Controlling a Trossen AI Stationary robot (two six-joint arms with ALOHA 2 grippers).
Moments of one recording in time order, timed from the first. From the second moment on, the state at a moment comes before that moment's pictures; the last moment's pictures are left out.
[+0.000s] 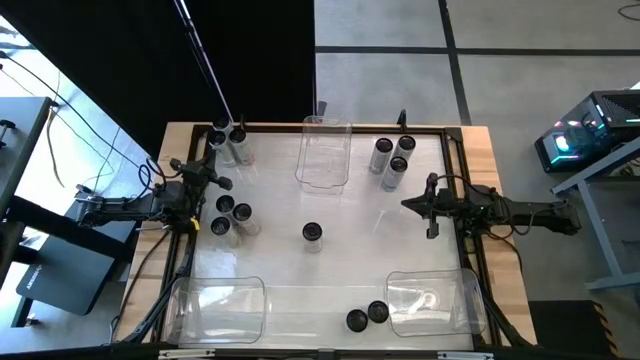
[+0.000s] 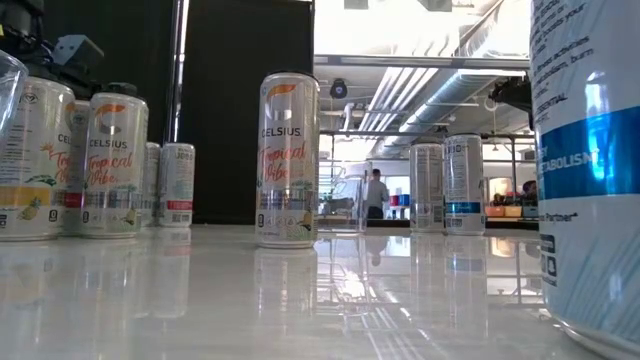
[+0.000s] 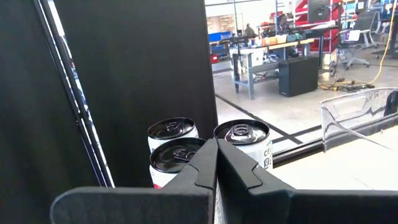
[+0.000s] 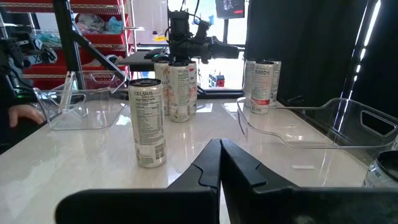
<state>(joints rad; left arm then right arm) 0.01 0.01 0.01 0.07 -1.26 0.23 -0.03 0.03 0.02 0.00 0.06 -0.03</state>
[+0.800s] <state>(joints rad) 0.01 0.01 0.01 0.07 -1.26 0.23 -0.03 0.04 0.06 0.84 -0.08 0.25</state>
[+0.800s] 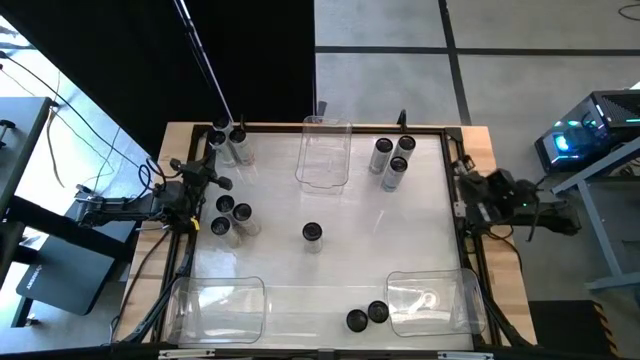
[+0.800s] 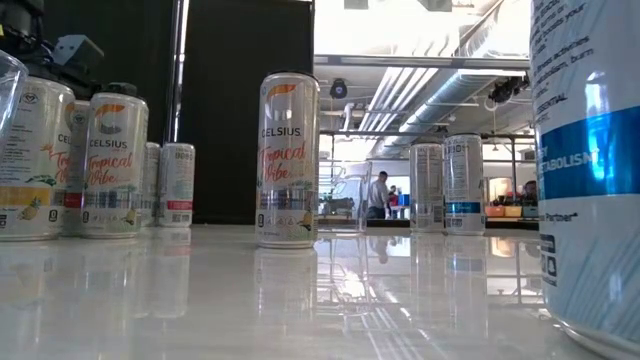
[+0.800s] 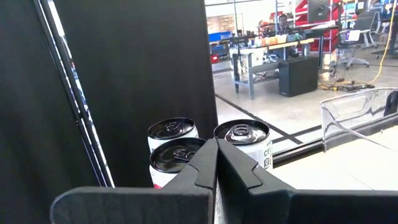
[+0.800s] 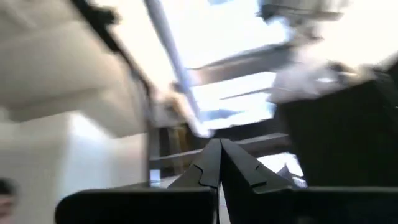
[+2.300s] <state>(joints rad) 0.01 0.01 0.01 0.07 -1.26 0.23 -0.14 0.92 1.13 -1.05 0.30 0.41</state>
